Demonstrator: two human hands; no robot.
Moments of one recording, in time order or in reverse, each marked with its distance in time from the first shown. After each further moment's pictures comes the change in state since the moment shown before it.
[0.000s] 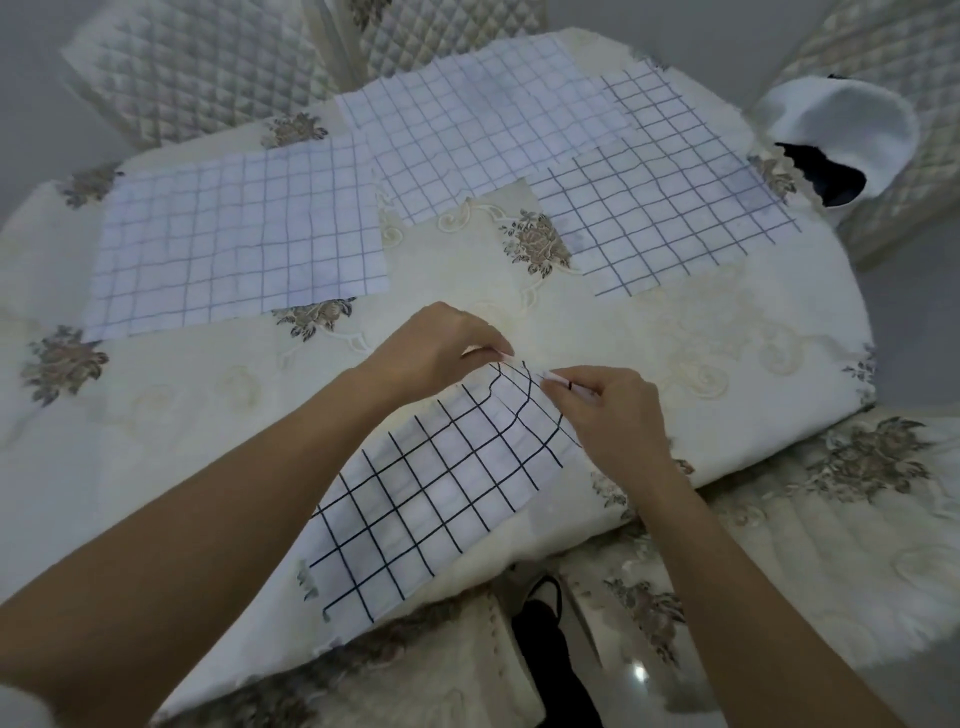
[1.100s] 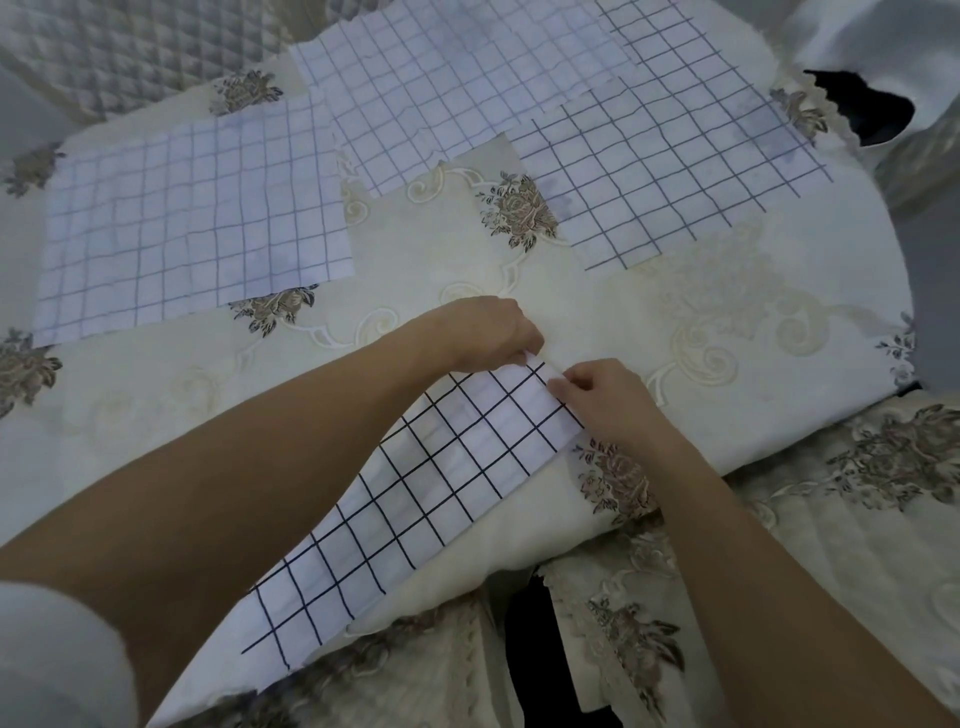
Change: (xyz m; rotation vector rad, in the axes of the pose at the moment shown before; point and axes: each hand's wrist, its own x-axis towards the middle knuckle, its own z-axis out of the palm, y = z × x) left_hand 0.094 -0.012 0.066 0.389 -0.639 0.052; right_hand 0.063 0.077 0.007 -0.153 -0.323 0.226
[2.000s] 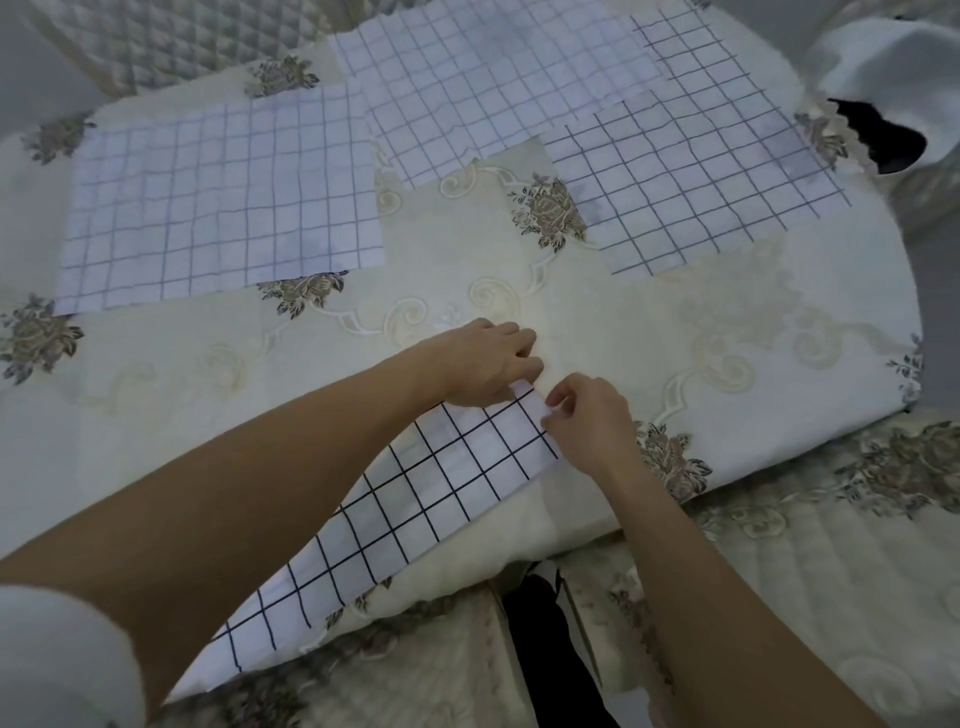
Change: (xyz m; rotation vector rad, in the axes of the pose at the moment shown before) left_hand -0.047 -0.004 0.043 0.099 0.137 0.106; right_hand -0.021 -0.023 0.051 -0.123 0.149 0.052
